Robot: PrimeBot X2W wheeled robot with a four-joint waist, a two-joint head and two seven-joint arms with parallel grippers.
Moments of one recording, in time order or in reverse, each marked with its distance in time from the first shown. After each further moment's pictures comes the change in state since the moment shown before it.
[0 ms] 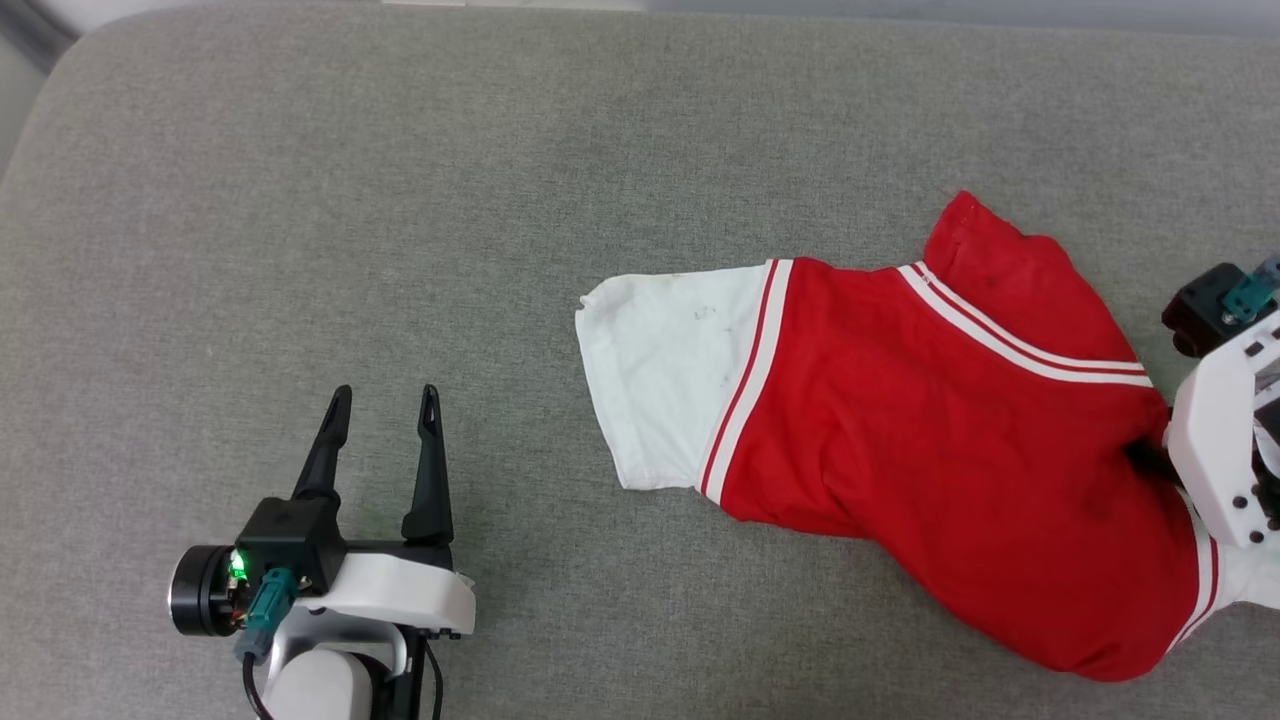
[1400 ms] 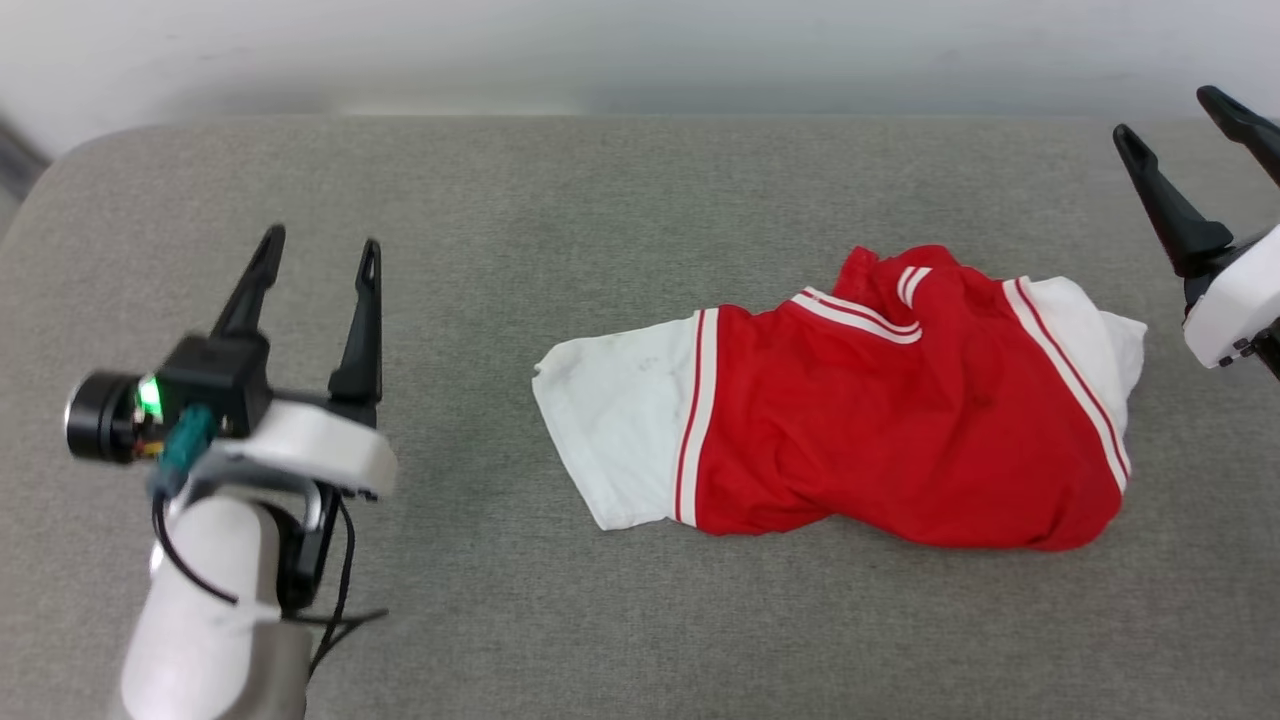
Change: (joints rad) left arm -0.237 0.134 0.027 0.079 0.028 -0.110 0.031; right arm -0.145 0.175 -0.141 0.250 -0.164 0.000 -0.888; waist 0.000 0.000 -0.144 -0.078
